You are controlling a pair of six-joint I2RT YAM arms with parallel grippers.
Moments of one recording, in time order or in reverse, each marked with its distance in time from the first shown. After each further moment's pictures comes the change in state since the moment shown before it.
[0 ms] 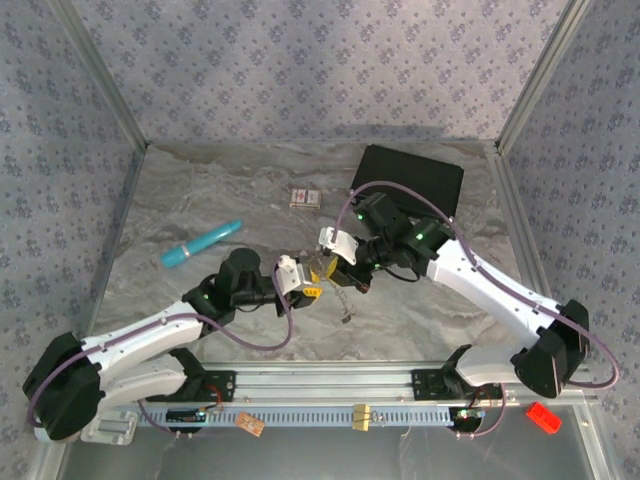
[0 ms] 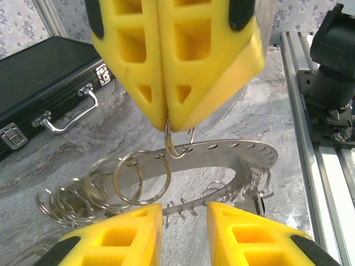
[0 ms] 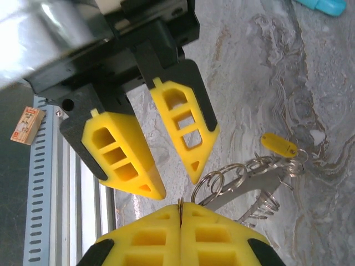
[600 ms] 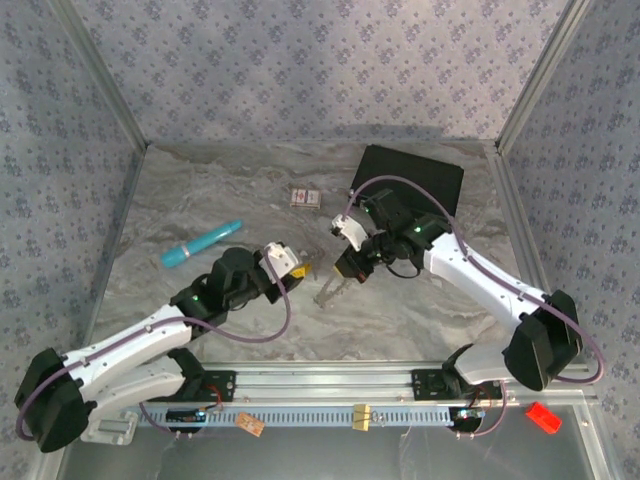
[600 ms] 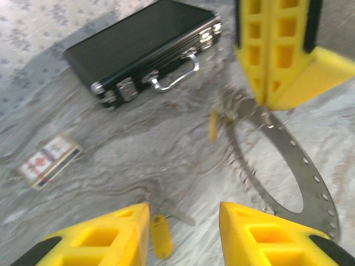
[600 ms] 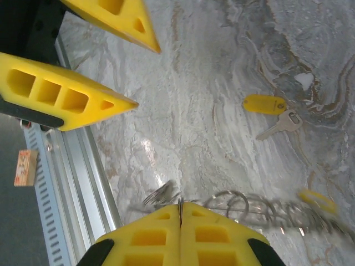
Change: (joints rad) left arm -0.002 -0.093 0.050 -0.176 -0.352 0.016; right arm -0.093 0.055 -0.055 0.048 -0.014 0.233
